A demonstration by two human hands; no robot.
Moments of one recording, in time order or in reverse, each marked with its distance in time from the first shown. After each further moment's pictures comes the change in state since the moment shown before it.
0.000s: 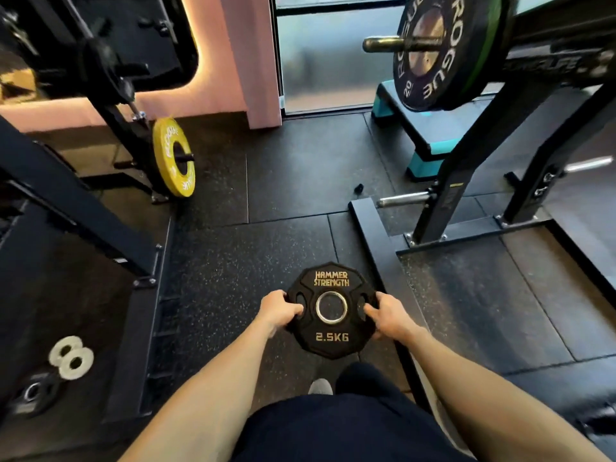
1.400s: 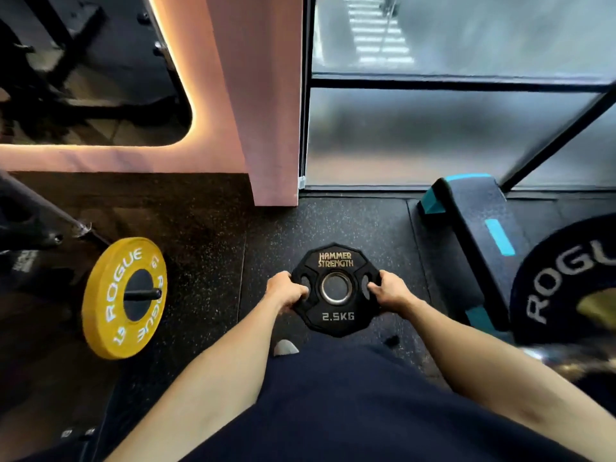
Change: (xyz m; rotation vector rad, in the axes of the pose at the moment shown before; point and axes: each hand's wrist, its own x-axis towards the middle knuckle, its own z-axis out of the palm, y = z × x) left_hand 0.740 0.540 -0.332 -0.162 0.050 -0.074; right_hand 0.819 -0.545 -0.253 -0.403 0.028 -0.101
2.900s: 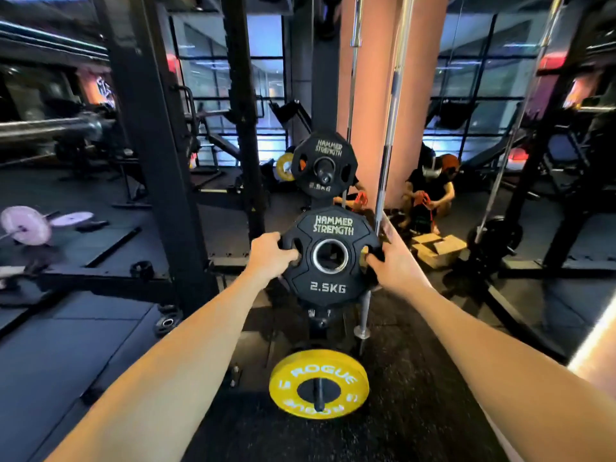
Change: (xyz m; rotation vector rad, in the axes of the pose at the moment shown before) left_hand -0.186 0.150 -0.322 -0.476 1.676 -0.213; right_hand 0.038 -0.598 -0.116 -0.037 -0.621 -1.666
